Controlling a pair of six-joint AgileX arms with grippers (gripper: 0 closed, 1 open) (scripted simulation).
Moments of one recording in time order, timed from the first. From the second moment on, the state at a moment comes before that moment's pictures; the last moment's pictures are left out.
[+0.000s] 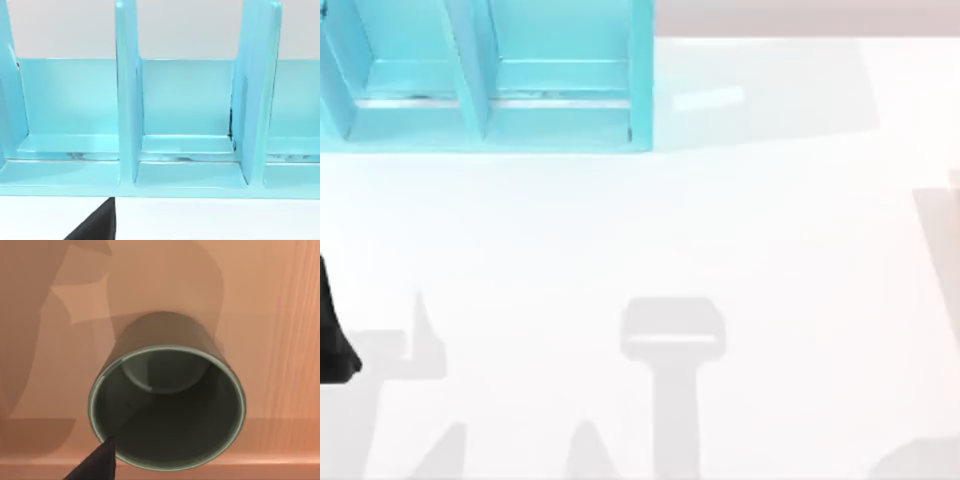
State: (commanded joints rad) left arm 0.00 0.00 0.00 0.00 0.00 0.00; right arm -0.64 1.66 1.21 -1.12 0.00 -0.63
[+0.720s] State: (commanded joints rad) left arm 0.00 0.00 0.00 0.00 0.00 0.00; right arm -0.64 1.72 1.02 -0.87 0.00 -0.63
